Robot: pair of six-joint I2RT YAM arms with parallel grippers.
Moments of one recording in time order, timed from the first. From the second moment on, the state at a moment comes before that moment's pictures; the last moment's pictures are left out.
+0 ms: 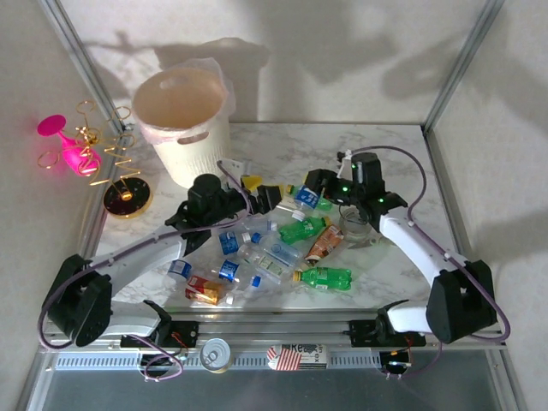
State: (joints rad) left arm -0.59 1.34 0.80 0.36 0.34 -0.52; right arm 0.40 1.34 0.96 -0.15 -0.46 0.72
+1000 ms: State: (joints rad) left arm -0.66 1.54 0.94 0.26 0.48 -0.44; right arm 0.46 1.37 0.99 -0.04 -0.52 0.72
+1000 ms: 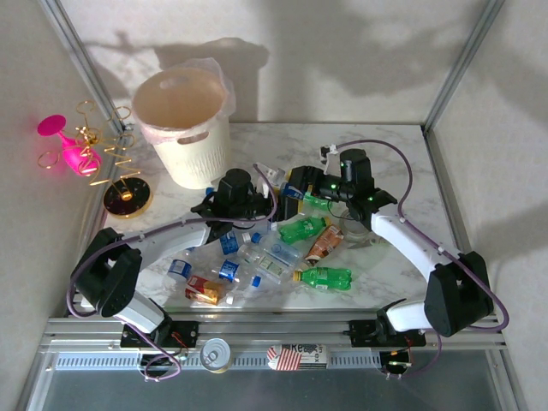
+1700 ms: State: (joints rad) left arm -0.52 1.30 0.95 0.16 0.22 -0.48; right arm 0.43 1.31 1.02 -0.10 -0.17 0.63
